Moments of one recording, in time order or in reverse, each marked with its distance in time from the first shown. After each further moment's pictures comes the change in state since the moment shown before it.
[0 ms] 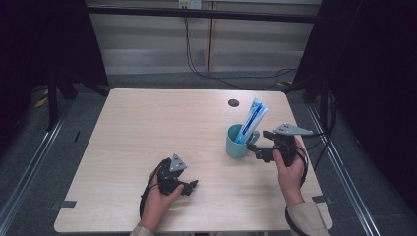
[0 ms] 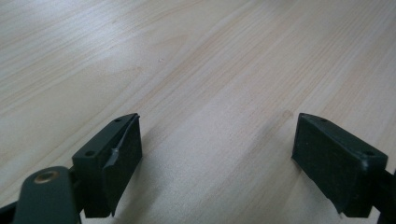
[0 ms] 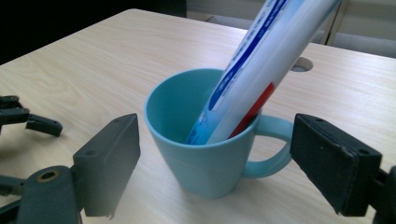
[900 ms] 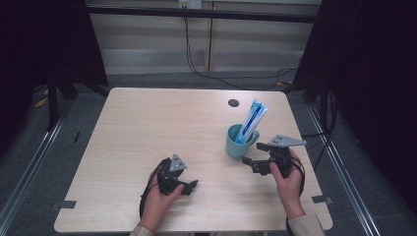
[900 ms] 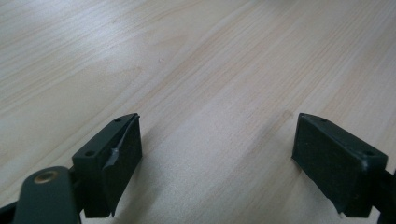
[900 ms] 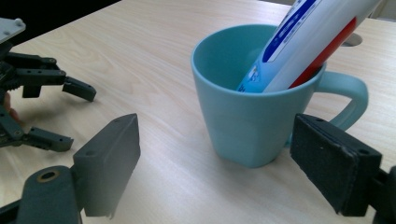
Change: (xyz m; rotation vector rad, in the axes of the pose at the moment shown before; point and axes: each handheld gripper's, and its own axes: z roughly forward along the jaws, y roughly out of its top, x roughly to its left) left arm 0.000 0.000 0.000 0.001 0.000 0.002; right arm 0.016 -0.026 0.000 0.052 0.095 -0.024
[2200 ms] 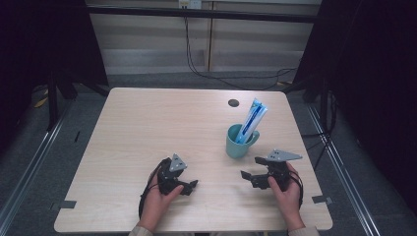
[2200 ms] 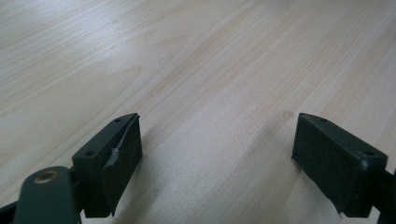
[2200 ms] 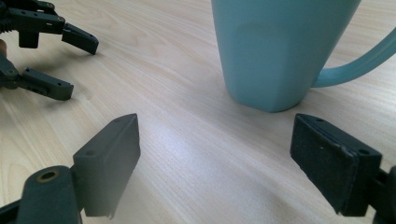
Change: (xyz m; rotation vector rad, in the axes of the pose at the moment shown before) left arm 0.000 0.000 0.000 -0.002 0.000 -0.003; right arm 0.004 -0.045 0.006 0.063 0.028 -0.004
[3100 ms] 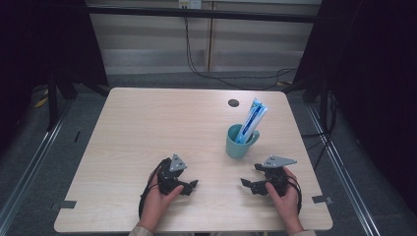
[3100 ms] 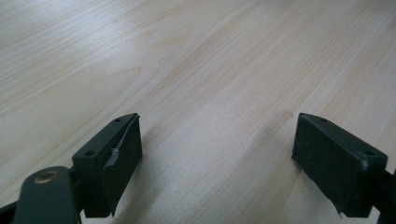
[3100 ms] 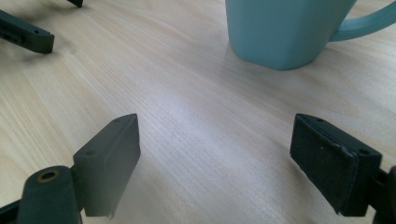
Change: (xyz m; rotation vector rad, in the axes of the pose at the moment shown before) left arm 0.000 0.000 0.000 0.001 0.000 0.000; right arm 0.000 -0.020 0.009 0.095 -0.007 -0.044
